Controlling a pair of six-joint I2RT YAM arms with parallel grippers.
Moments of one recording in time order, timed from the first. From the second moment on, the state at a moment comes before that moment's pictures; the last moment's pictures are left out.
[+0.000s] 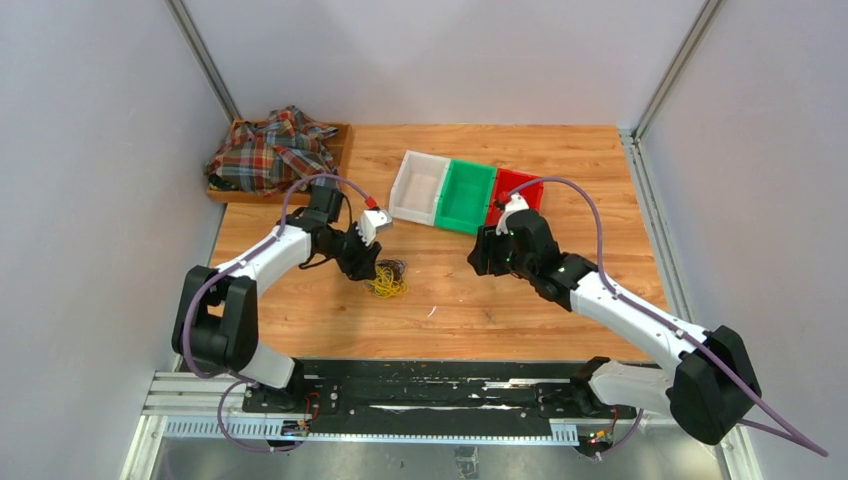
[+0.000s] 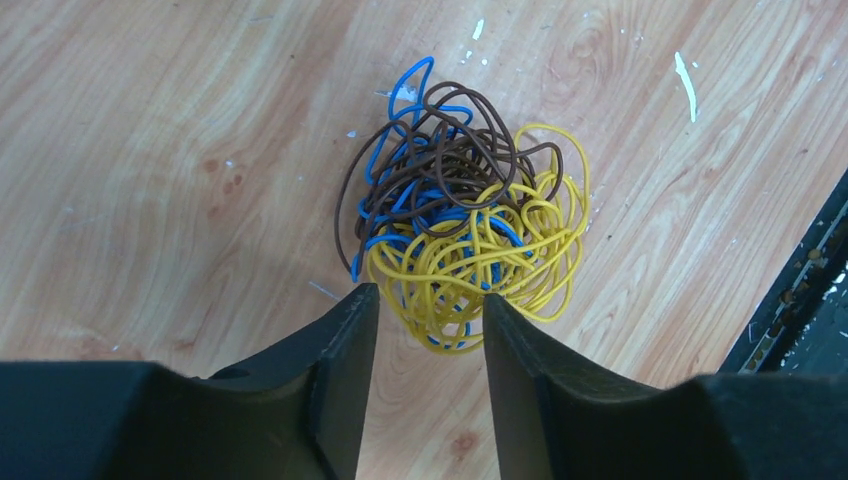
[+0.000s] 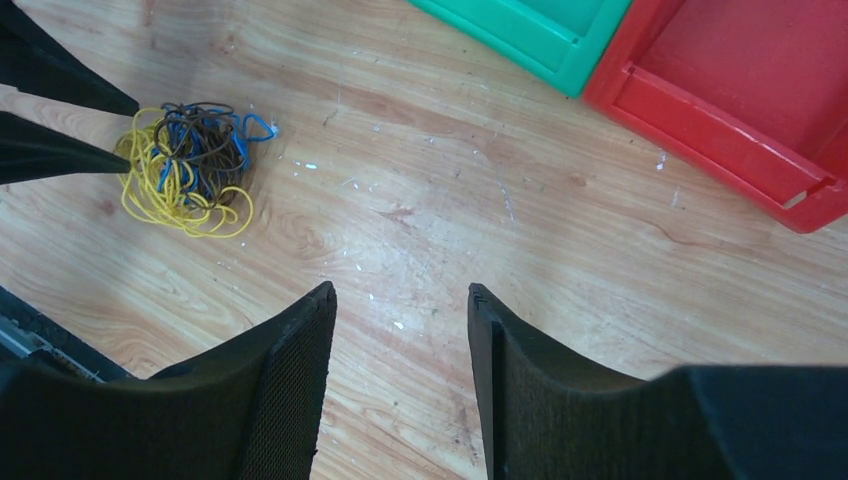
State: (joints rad) left arm -0.26 1.47 0.90 -0.53 0.59 0.60; right arm 0.64 1.16 0.75 -0.19 0.01 0.38
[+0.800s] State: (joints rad) left arm -0.29 1.25 1.02 -0.67 0.59 0.40; right arm 0.81 1.22 0.76 -0.08 0.01 0.36
